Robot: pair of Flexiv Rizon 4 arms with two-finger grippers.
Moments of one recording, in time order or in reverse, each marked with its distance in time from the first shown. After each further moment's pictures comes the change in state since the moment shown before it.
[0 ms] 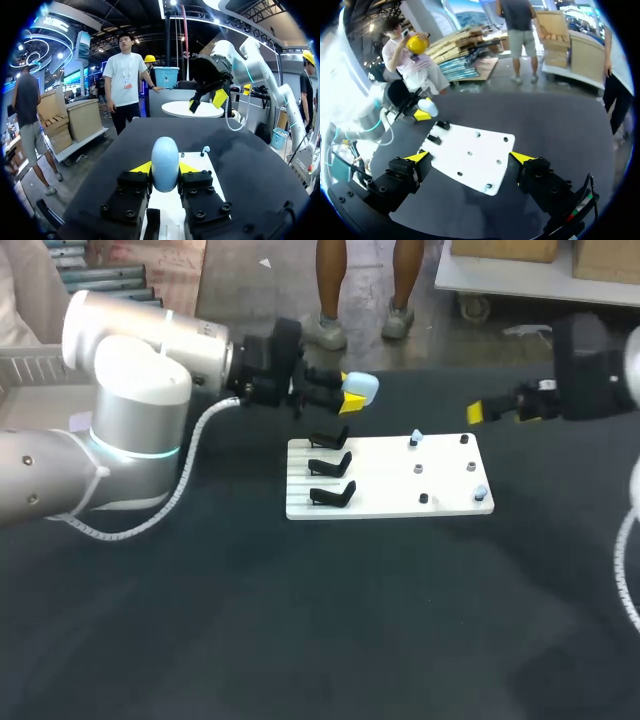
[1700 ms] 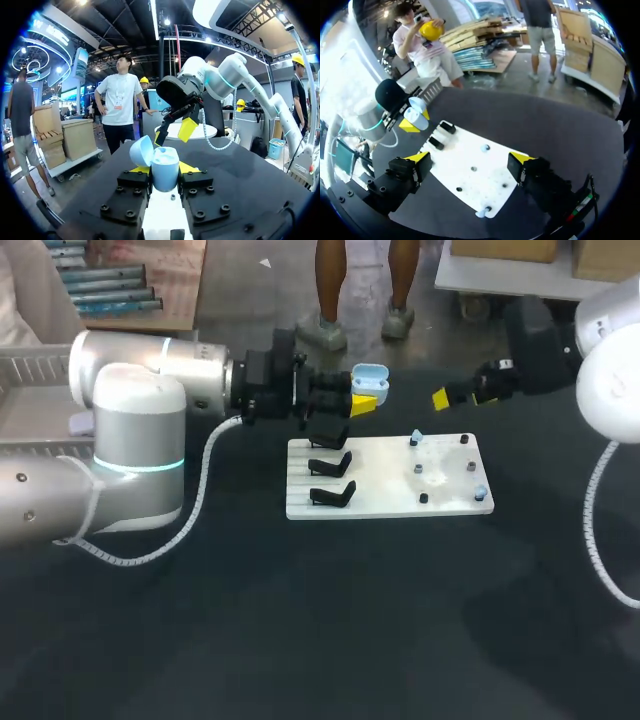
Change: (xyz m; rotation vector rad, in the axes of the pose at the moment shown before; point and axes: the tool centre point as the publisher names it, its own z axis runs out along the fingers) left arm -0.024 -0.026 0.002 0.046 -0.229 0.022; right arm -0.027 -0.003 0.047 -0.093 0.096 -0.093
